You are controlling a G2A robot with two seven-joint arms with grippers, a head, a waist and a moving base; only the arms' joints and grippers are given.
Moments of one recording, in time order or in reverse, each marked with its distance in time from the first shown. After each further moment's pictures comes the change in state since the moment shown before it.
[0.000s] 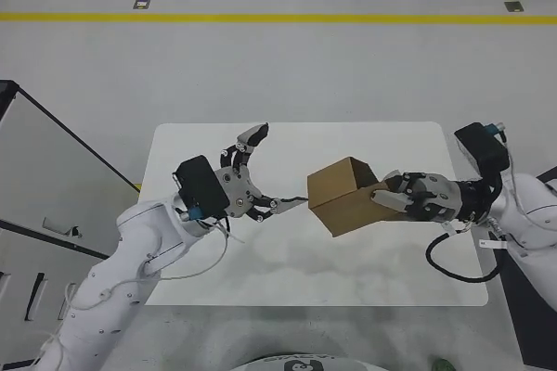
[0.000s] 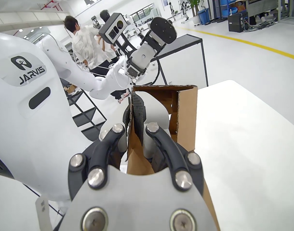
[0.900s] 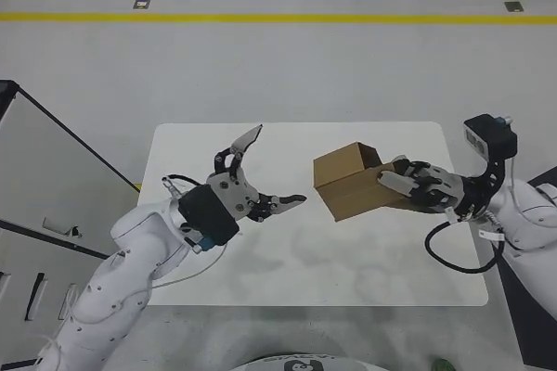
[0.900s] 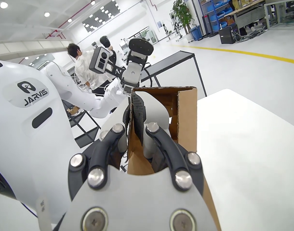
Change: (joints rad) left arm 0.035 0.000 -0.016 -0.017 0.313 0.101 0.201; right arm -0.012 -0.036 -0.013 0.040 0.030 0.031 -0.093
